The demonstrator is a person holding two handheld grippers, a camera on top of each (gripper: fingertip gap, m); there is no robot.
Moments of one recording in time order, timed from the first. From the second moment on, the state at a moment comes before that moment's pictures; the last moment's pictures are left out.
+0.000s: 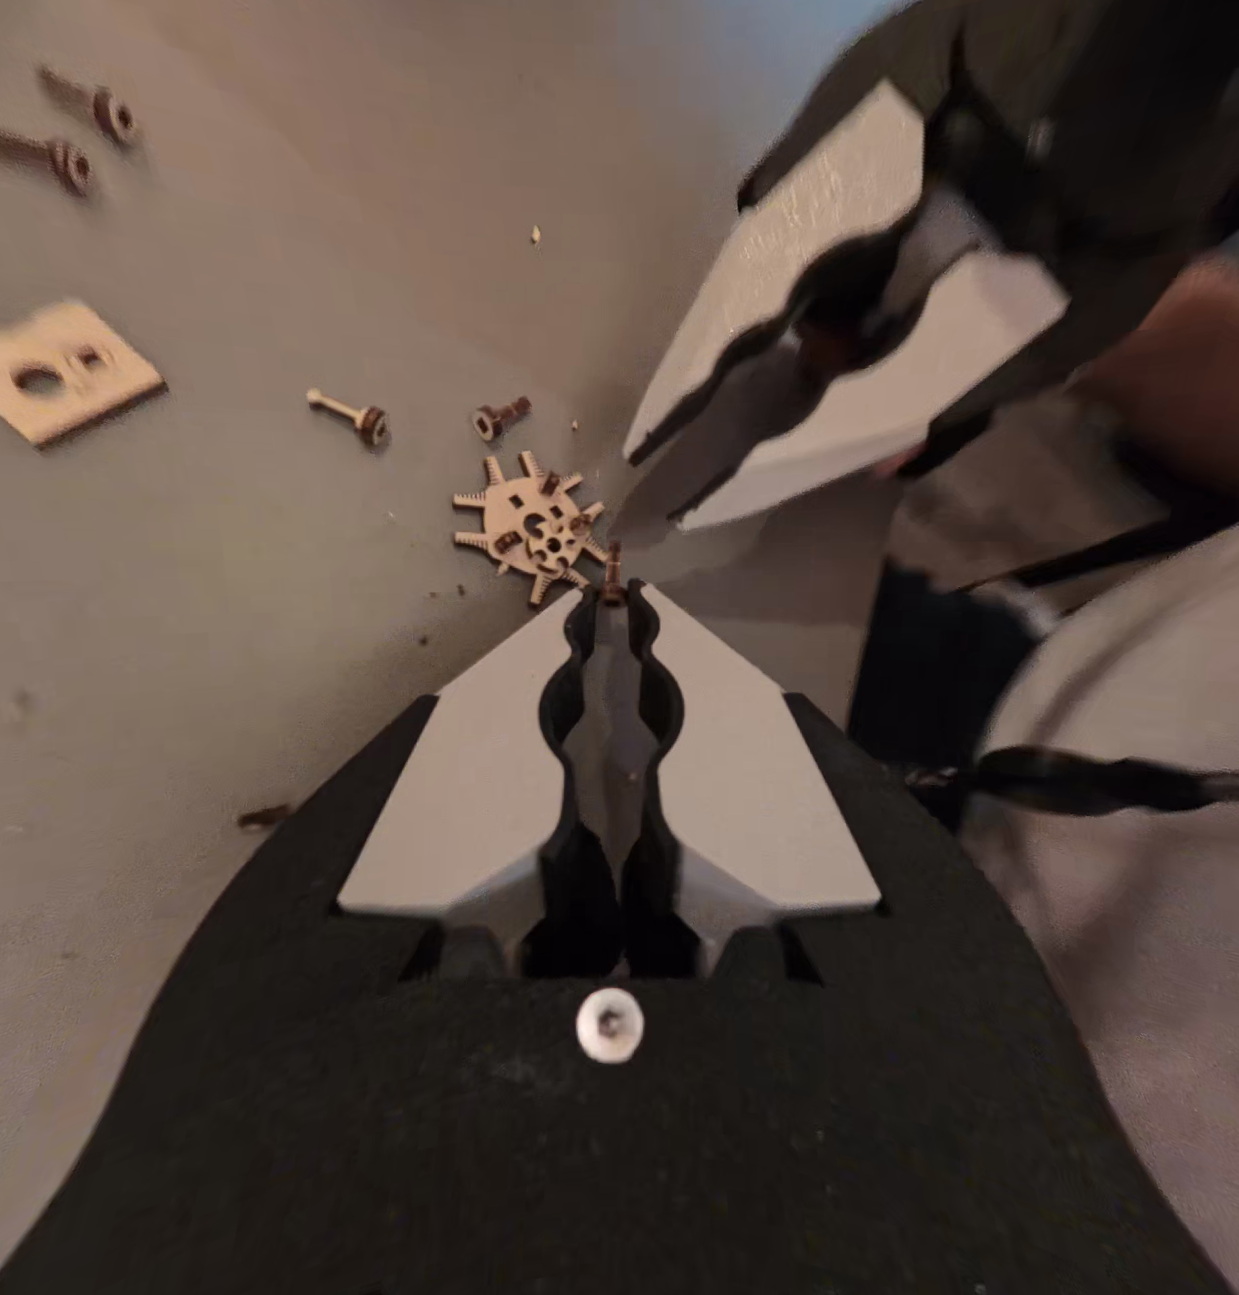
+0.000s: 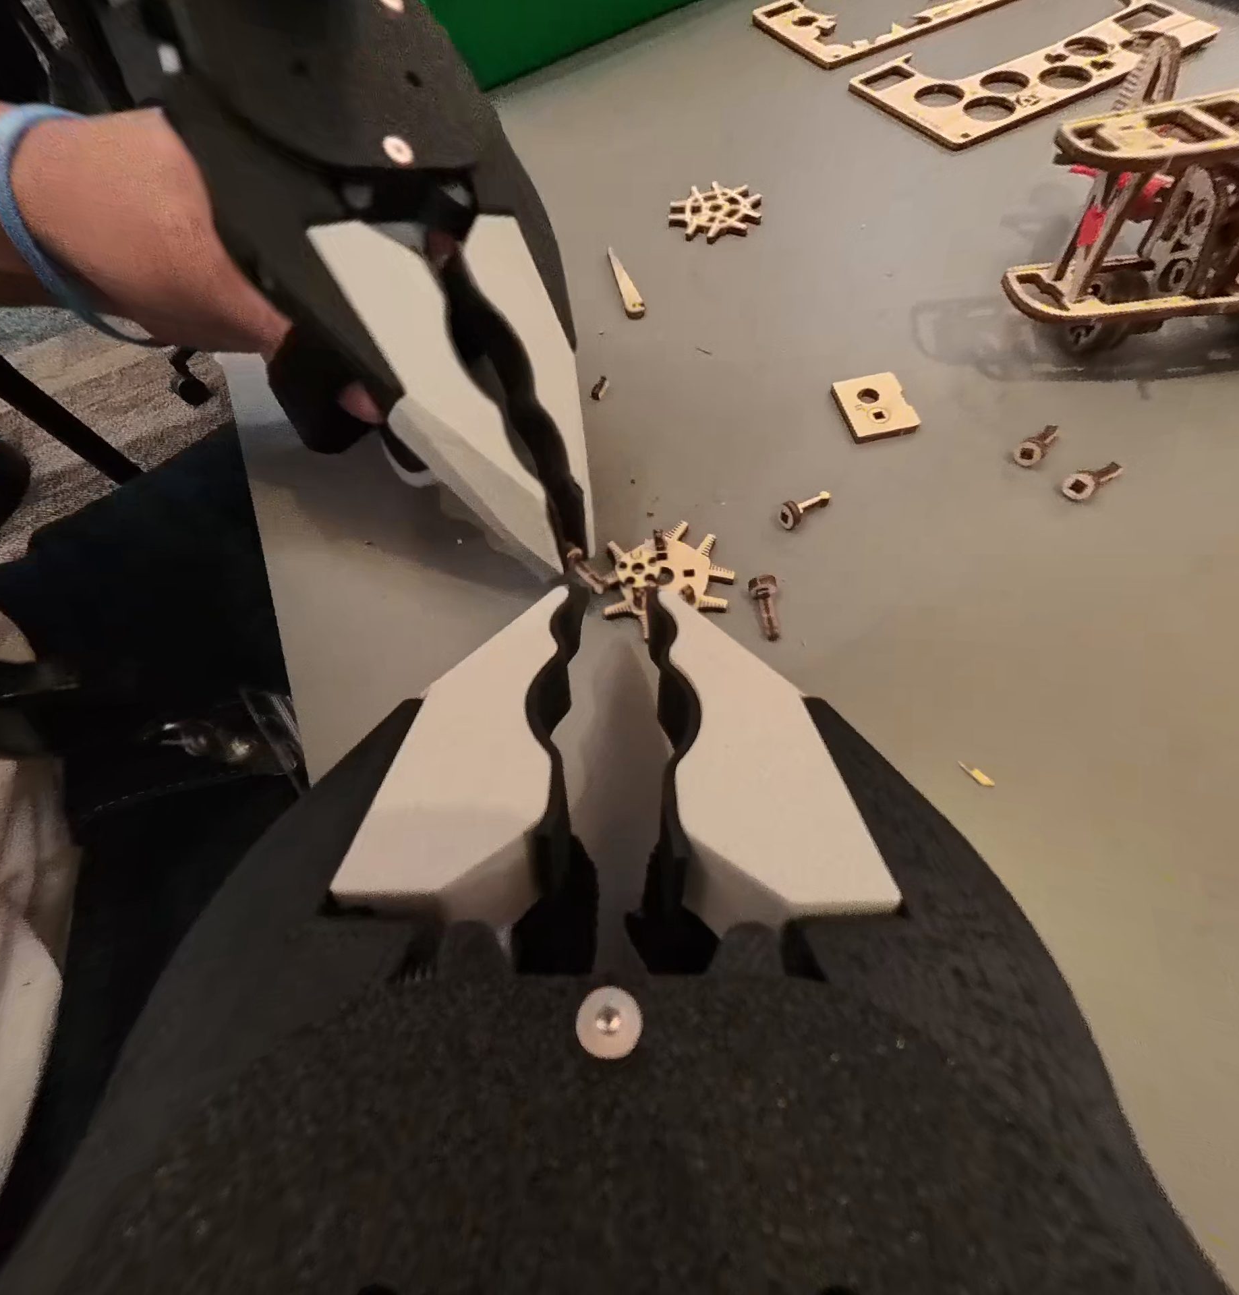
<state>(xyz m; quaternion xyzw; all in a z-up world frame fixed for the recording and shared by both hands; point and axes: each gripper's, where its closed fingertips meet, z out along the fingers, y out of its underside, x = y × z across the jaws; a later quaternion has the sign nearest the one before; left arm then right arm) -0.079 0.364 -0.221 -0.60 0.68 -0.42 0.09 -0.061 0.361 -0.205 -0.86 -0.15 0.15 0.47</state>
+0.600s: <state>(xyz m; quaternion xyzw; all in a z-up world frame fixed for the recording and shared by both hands) -0.079 0.373 -0.217 -0.73 0.41 -0.52 -0.12 -0.066 0.372 -0.204 -0.86 -0.19 0.10 0.47</state>
